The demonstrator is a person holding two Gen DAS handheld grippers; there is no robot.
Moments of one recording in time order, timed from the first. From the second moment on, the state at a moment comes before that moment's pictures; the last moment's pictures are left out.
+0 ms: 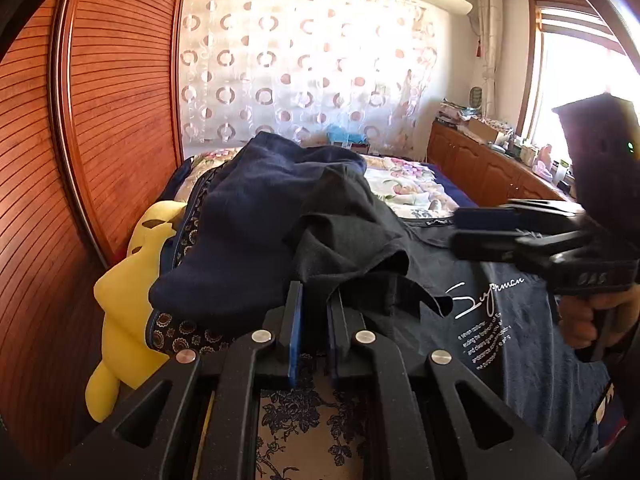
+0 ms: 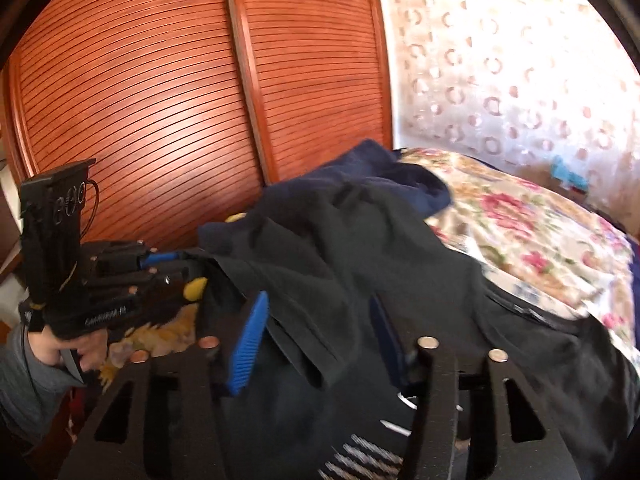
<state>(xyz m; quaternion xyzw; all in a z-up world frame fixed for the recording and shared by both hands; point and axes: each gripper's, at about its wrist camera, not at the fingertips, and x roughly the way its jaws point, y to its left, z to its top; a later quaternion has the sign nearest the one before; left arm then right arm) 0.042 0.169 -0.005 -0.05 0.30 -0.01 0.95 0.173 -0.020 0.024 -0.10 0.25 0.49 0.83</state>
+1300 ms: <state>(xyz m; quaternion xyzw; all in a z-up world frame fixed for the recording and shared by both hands) 0.024 0.105 -0.007 -0.02 0.27 -0.07 0.96 0.305 -0.124 -0.016 -0.12 0.29 0.28 0.91</state>
